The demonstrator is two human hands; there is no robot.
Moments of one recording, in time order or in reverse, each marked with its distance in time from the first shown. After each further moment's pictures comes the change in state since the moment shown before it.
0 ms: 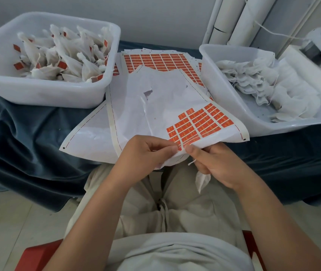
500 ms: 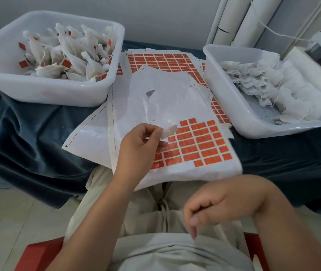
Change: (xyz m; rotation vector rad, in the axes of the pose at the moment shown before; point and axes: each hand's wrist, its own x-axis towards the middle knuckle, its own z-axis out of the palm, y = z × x) left_hand 0.001 0.007 0.007 -0.068 0.377 -0.032; right_hand -0.019 -0.024 0.002 -0.548 -0.980 0.080
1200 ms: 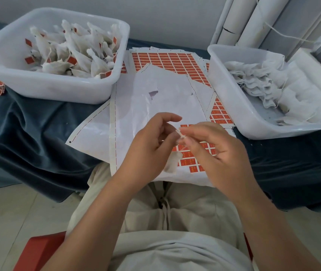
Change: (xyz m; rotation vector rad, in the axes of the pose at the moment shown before) left_hand -0.014 0.019 -0.003 0.047 -0.247 0.311; right_hand 0.028 -0.016 0.008 -0.131 1.415 -0.268
